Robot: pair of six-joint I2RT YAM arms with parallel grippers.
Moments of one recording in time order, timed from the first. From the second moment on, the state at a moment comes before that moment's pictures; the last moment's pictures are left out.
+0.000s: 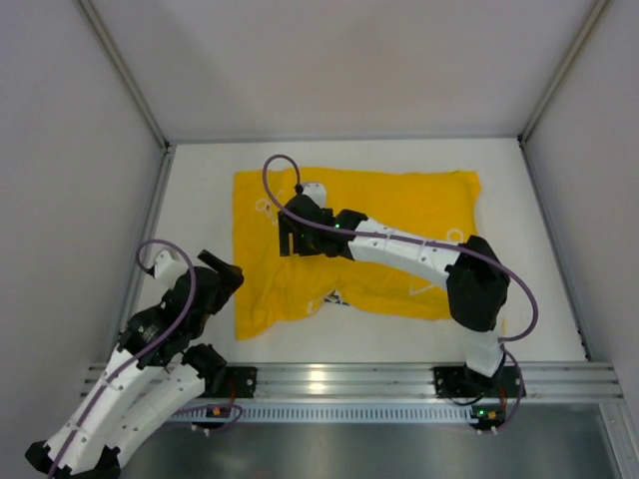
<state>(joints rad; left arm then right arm) -0.60 0.49 0.72 -0.98 -0.55 -1.21 1.02 1.88 1.58 -0.52 0.29 0.73</state>
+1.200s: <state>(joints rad) -0.60 0.49 0.72 -1.01 -0.53 -1.18 1.08 2.07 1.74 -0.85 0.67 0.80</state>
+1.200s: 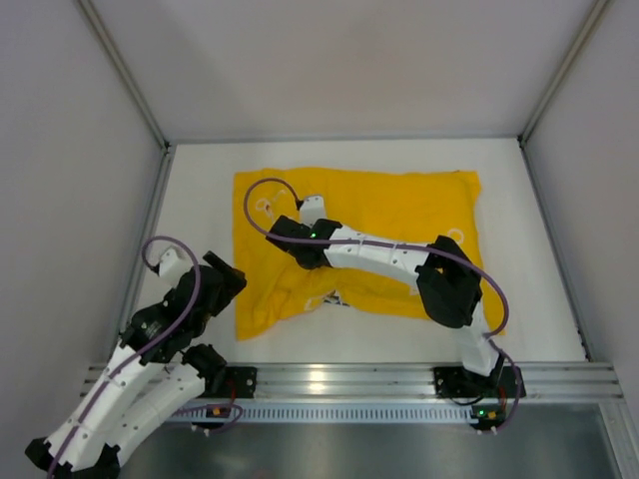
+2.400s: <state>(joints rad) -0.87 1.40 1.05 -0.64 -0.35 -0.96 0.92 1.60 1.12 -0.50 0.36 0.81</state>
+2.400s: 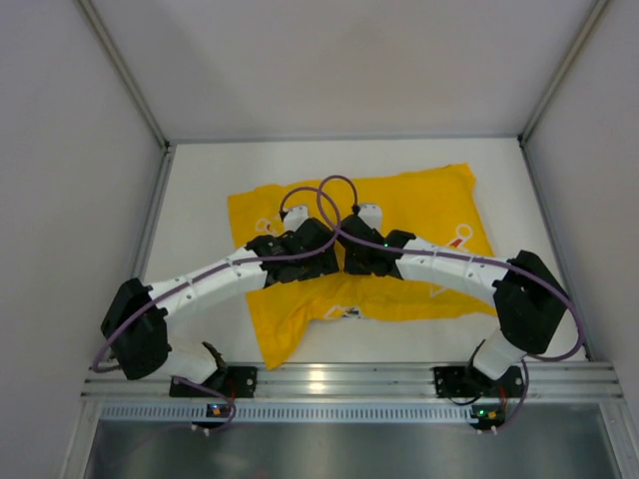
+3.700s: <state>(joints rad) -1.02 1.32 0.87 -0.58 -0.49 -1.07 0.81 1.50 0.97 -0.37 0.17 0.82</state>
